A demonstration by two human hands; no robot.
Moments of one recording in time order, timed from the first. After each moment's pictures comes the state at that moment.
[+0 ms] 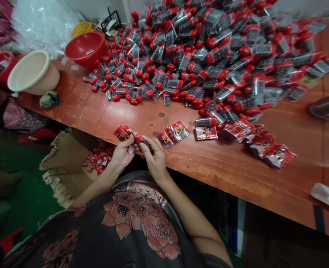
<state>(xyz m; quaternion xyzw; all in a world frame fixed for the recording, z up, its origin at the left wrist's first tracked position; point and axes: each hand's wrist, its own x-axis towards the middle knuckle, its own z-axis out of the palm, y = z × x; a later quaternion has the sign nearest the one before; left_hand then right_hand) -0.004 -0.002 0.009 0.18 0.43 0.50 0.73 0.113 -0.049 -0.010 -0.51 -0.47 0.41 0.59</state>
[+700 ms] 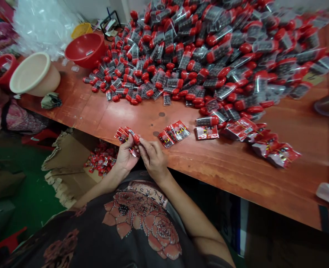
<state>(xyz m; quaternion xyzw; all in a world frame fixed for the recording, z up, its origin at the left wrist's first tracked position) 0.009 -0.011 0.012 0.03 0.43 0.52 0.73 0.116 -0.052 -0.019 -0.50 -0.65 0.17 0.55</state>
